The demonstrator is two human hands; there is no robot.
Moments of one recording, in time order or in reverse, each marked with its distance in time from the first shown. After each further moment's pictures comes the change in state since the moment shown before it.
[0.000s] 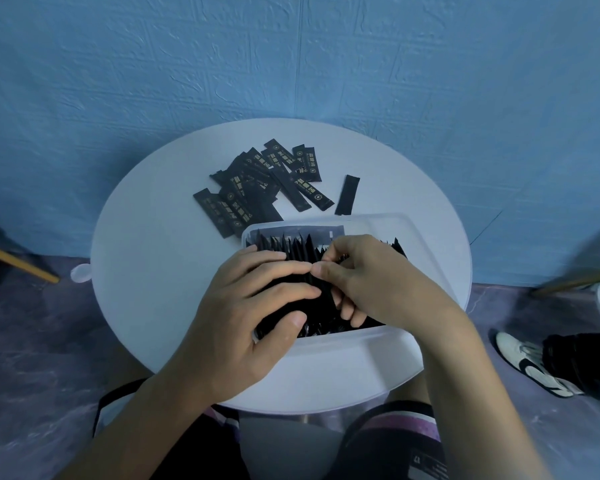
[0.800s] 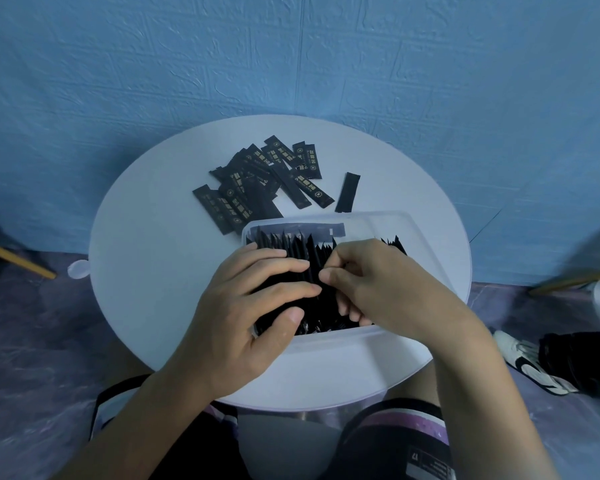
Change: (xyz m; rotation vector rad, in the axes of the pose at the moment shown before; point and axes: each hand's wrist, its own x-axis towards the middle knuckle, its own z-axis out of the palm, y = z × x) left_hand -0.001 0.000 0.004 -0.038 0.040 -0.012; right_hand -0.015 -0.002 -0.003 -0.146 0.012 -0.037
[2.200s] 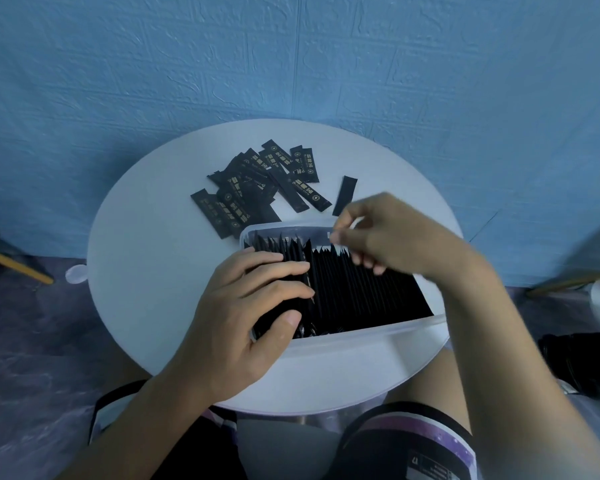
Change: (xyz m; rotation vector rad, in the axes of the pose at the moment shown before) left_hand 0.001 0.000 -0.001 0.002 -0.019 -0.022; right_hand 0.041 0.005 -0.041 0.032 0.022 -0.064
